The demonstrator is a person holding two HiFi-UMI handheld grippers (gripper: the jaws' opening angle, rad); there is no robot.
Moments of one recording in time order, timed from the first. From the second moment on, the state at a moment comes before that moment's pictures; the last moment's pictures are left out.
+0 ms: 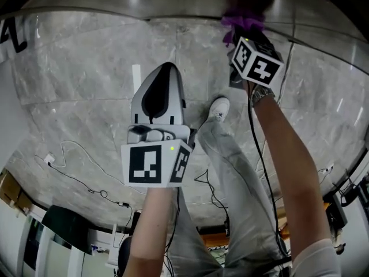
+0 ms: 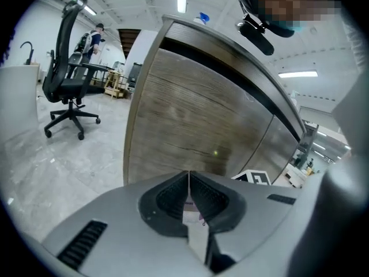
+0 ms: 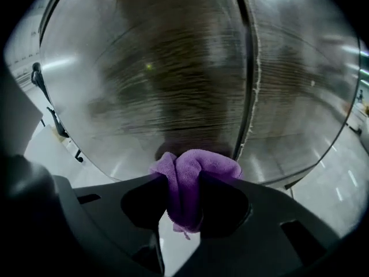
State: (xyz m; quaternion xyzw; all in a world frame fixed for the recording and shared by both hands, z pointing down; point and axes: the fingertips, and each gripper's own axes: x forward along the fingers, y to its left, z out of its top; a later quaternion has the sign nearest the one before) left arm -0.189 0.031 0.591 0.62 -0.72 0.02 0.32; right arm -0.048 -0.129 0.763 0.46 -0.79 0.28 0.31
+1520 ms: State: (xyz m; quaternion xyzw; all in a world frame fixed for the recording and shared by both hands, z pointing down) left arm -0.264 0.057 0.567 0.61 -0.73 0.01 0.31; right arm -0.220 -0.031 0.736 0.31 -0.85 0.28 0.31
